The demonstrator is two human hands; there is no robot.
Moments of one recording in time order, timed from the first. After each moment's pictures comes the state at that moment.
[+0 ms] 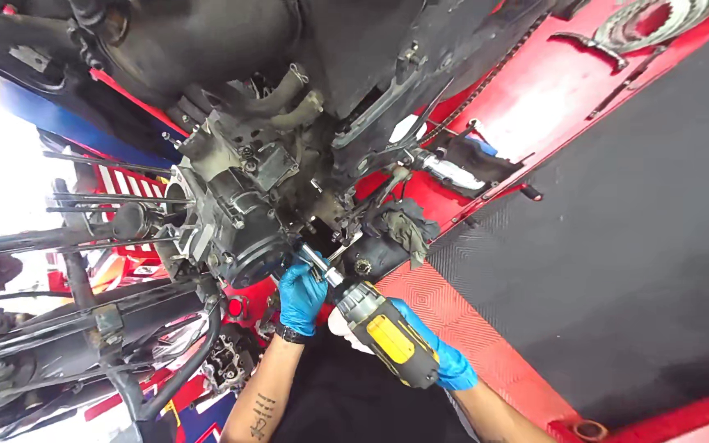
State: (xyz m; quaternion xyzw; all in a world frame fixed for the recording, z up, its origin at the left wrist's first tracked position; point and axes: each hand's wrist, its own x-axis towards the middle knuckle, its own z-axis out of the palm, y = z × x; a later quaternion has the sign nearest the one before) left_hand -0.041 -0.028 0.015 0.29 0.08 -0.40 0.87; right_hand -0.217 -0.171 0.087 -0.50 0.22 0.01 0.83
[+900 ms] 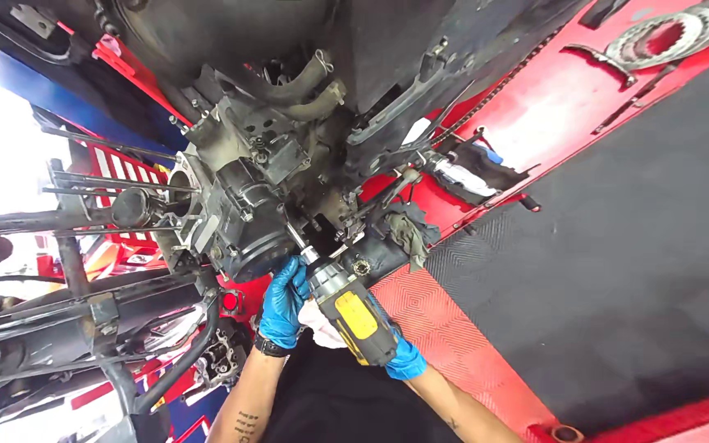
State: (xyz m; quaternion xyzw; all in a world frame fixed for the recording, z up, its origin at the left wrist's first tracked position) left_hand -0.034 -0.003 0.047 0.40 0.05 -0.40 0.83; right_hand -0.189 -0.118 0.065 -0.41 0.10 -0.17 0.89
